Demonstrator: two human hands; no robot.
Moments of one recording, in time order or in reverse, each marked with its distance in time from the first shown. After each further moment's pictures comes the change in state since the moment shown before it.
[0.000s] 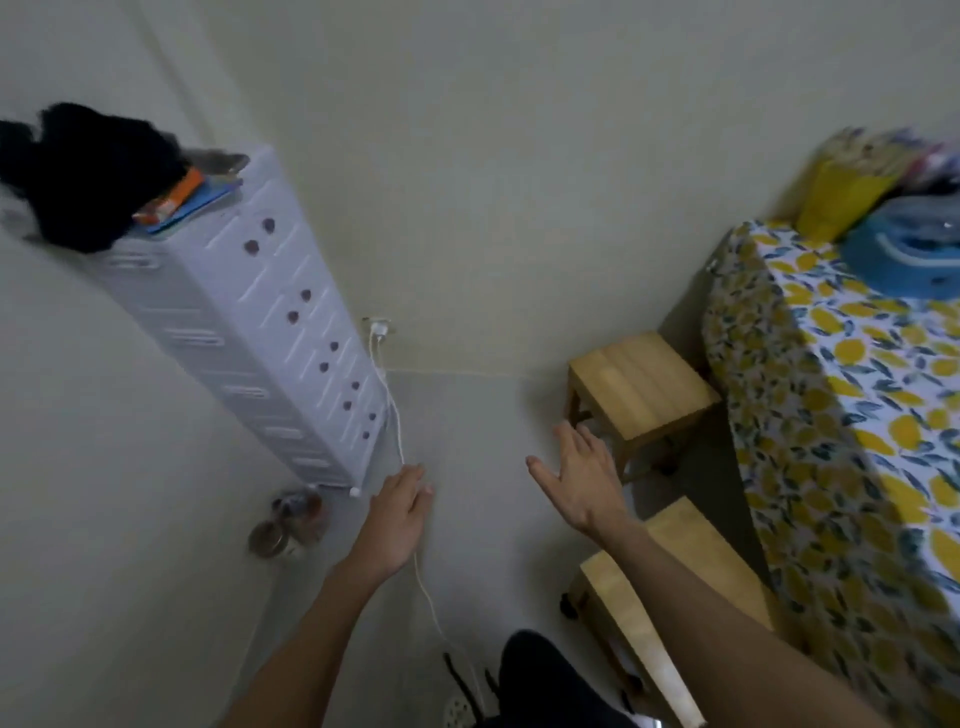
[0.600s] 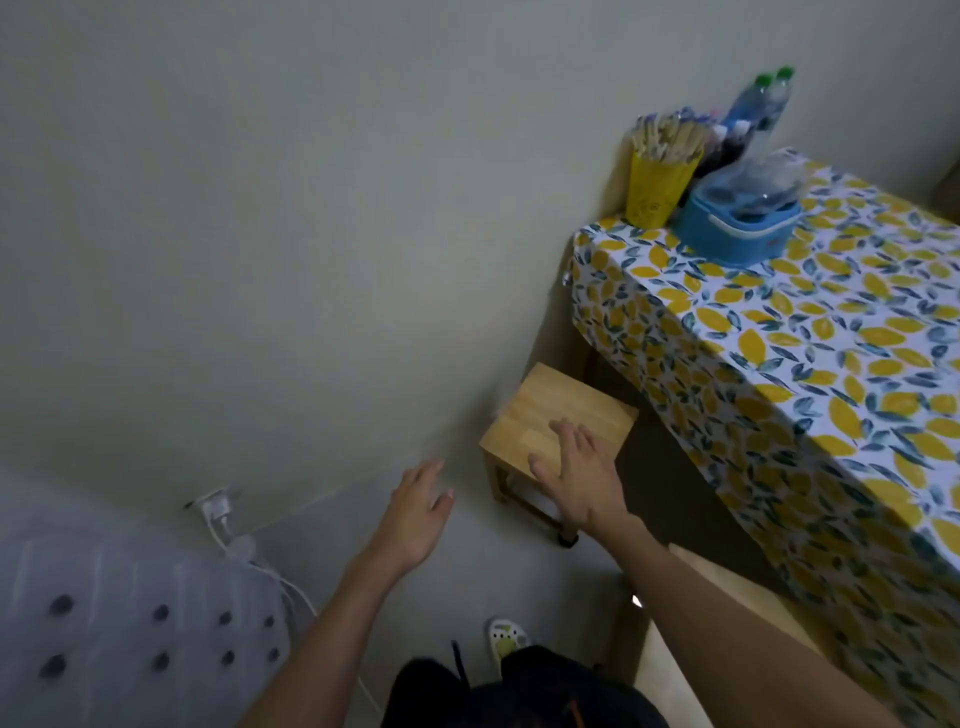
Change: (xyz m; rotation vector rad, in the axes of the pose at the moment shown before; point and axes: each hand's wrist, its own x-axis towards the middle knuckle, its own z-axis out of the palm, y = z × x) left_hand 0.391 0.159 0.009 0.250 -0.449 0.445; right_hand 0.270 0.069 -0.064 0.159 0.198 0.524
